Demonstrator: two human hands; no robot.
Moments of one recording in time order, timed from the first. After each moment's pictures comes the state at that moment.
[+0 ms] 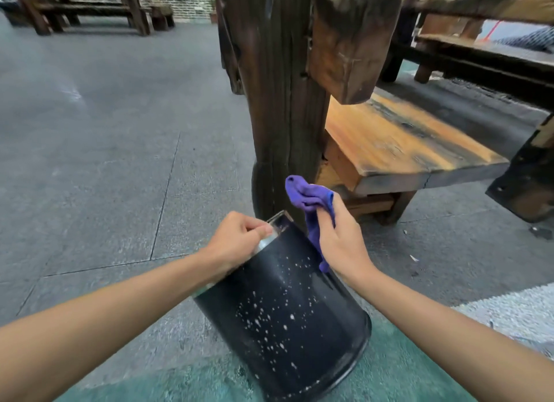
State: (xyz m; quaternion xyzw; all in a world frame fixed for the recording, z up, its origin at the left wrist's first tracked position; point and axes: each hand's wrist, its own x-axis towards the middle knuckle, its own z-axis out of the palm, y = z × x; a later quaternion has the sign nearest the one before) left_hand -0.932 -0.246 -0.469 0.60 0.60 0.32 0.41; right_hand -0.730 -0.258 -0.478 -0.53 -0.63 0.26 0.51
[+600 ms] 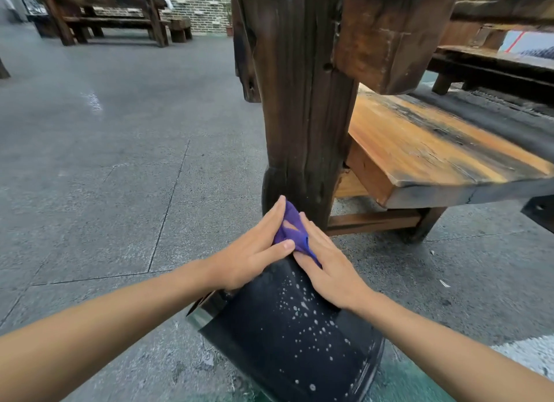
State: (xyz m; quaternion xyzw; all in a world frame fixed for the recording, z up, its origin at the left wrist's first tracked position) left_hand -0.950 -0.195 -0.512 0.82 0.40 0.21 0.35; right_hand -0.735 -0.202 -0.563 -0.46 -0.80 0.24 0.32
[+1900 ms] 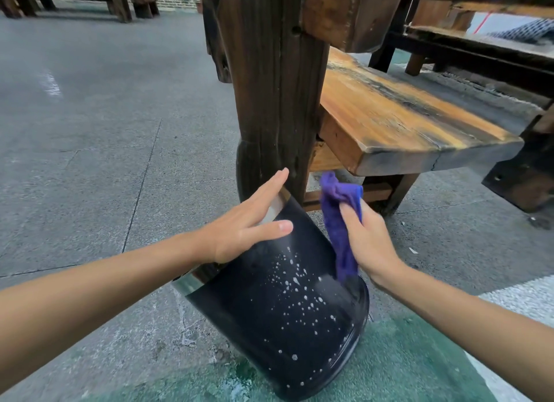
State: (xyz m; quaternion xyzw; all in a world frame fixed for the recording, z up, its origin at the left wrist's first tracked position) left_hand -0.923 -0.221 -0.484 0.83 0.36 0.19 0.38; right_hand -0.676 -0.238 -0.532 -0.57 -0.56 0.30 0.52
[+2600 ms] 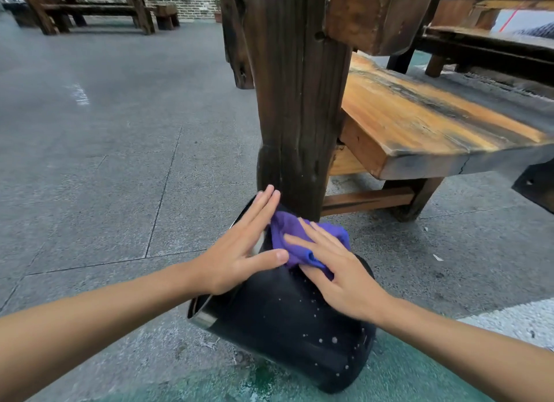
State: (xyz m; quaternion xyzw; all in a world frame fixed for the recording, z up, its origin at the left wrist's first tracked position) left_hand -0.959 -0.246 -0.507 0.83 0.41 0.22 0.31; right_hand -0.716 -0.260 -0.571 -0.42 -0.82 0.22 0.33
